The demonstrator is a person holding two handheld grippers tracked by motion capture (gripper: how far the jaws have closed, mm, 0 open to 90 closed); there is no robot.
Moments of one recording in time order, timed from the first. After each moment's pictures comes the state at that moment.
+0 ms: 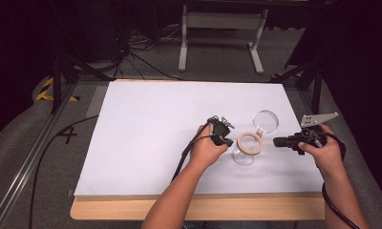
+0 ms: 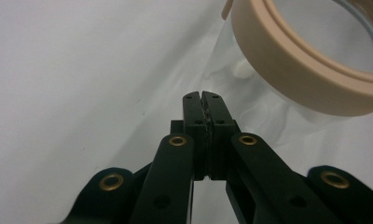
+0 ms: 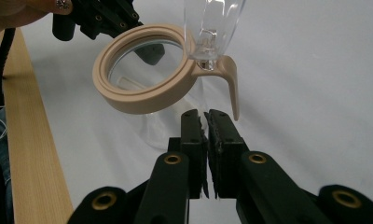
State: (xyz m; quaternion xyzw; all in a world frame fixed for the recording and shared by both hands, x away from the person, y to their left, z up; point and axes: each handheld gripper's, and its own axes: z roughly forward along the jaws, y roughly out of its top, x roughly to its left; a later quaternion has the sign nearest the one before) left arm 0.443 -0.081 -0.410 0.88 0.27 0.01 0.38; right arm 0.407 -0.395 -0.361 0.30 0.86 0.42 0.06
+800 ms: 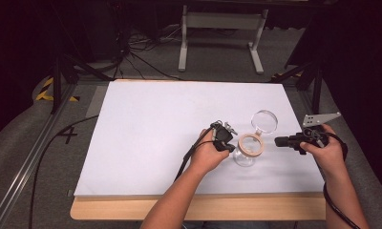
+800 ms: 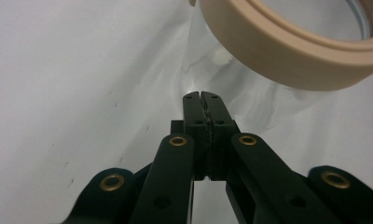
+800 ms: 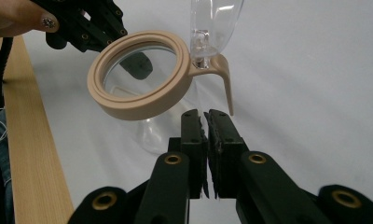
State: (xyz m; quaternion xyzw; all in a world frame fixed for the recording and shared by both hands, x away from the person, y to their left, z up) left arm 0.427 -0.085 -0.411 0.90 0.24 0.02 0.37; right arm 0.406 -0.398 -0.359 0.30 0.85 0.42 0.06
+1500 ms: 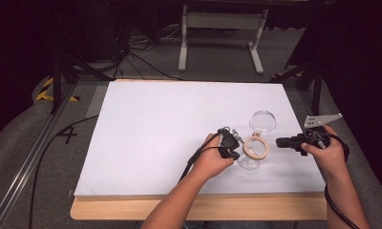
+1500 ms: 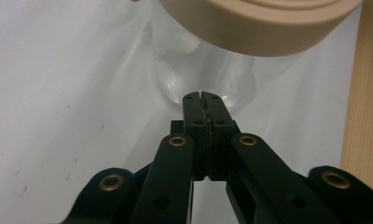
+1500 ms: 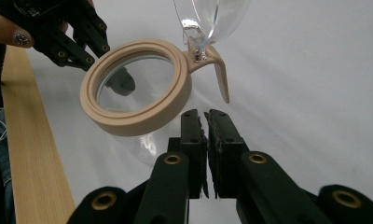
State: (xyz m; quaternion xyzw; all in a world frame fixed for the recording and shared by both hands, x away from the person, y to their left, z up) left arm 0.407 -0.101 -0.408 0.92 0.19 0.01 0.34; right arm 0.402 -0.402 -0.359 0.30 0.85 0.42 0.06
